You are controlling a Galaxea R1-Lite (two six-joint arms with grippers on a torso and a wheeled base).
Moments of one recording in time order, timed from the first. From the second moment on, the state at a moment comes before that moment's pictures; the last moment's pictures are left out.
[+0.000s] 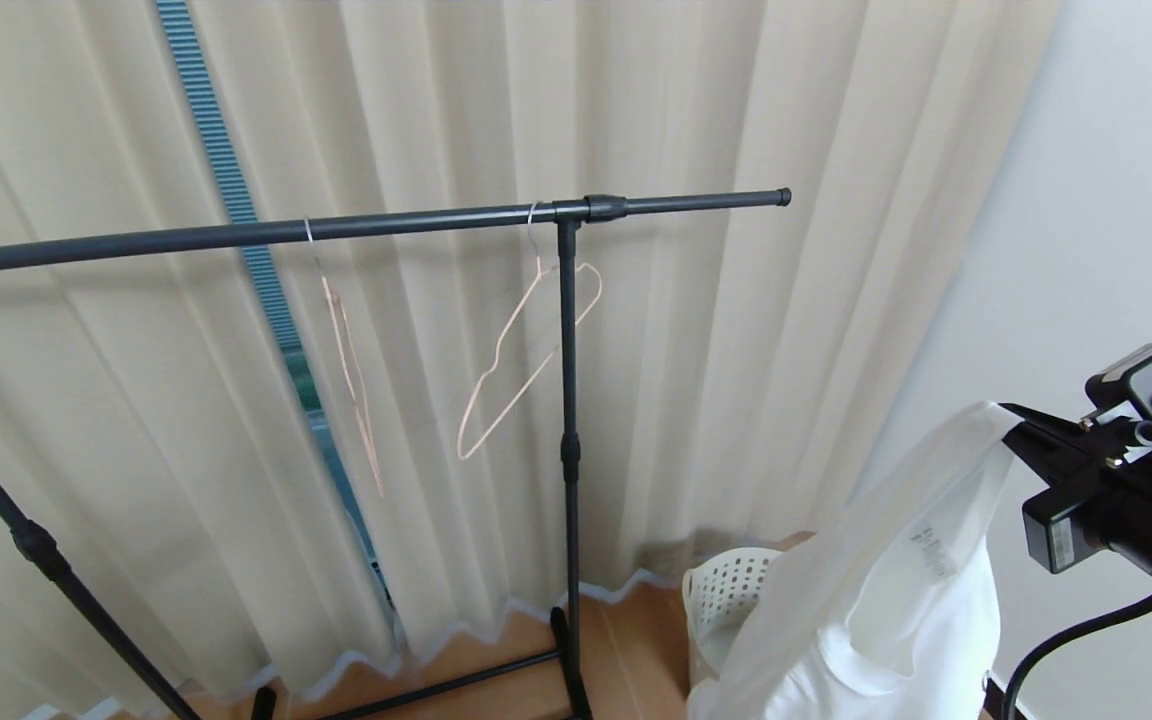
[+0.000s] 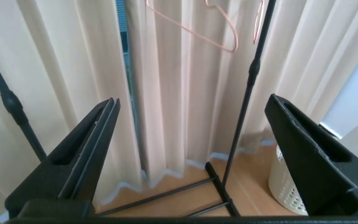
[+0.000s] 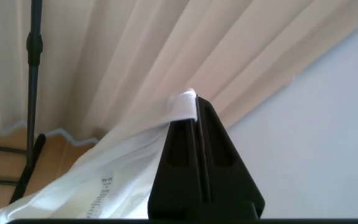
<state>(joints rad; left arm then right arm) -0.01 0.00 0.00 -0.03 -0.04 0.00 0.44 1.24 -0.39 -0.72 -0.33 -0.45</state>
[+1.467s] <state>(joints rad) -0.01 0.00 0.00 -0.03 -0.04 0.00 0.44 1.22 -0.37 -0.72 -0.28 -0.46</state>
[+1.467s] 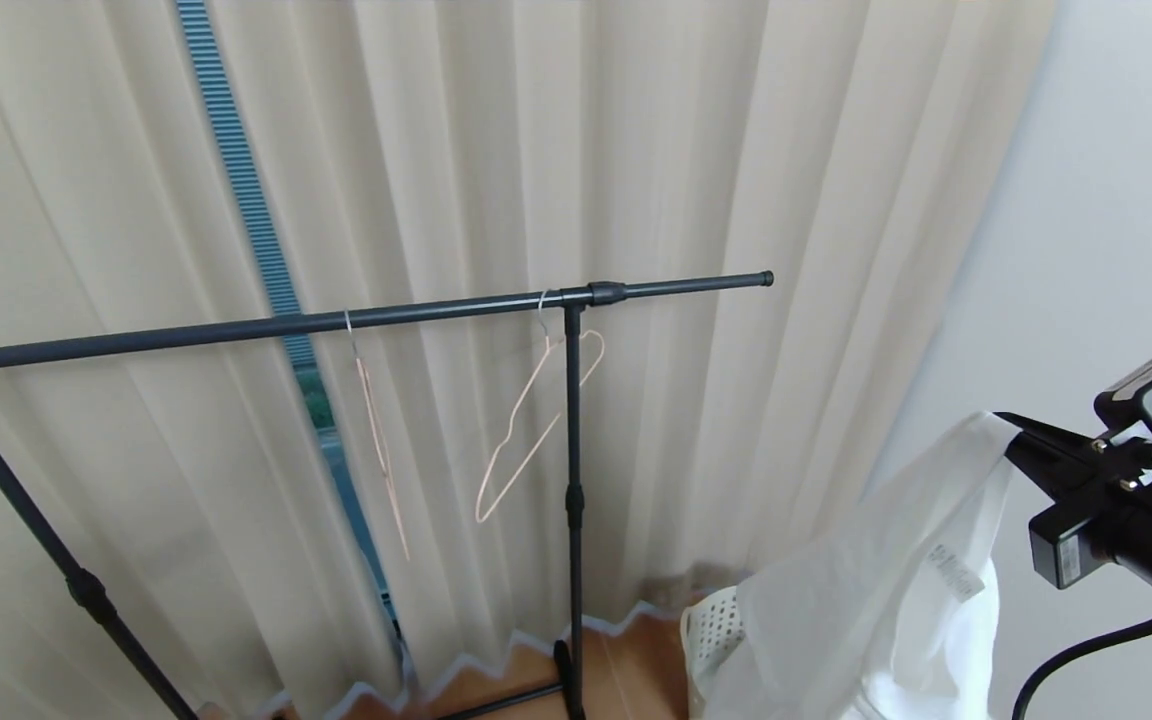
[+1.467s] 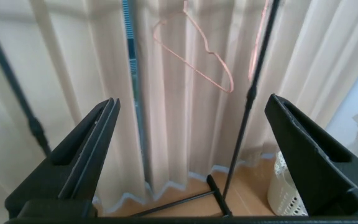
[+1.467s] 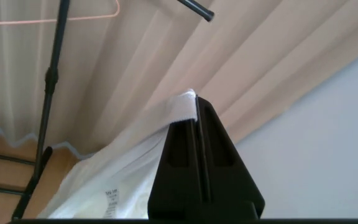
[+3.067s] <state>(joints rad) -0.26 0.59 -0.44 0.19 -0.05 -0.11 0.66 1.18 -0.58 -0.16 -0.18 -0.15</state>
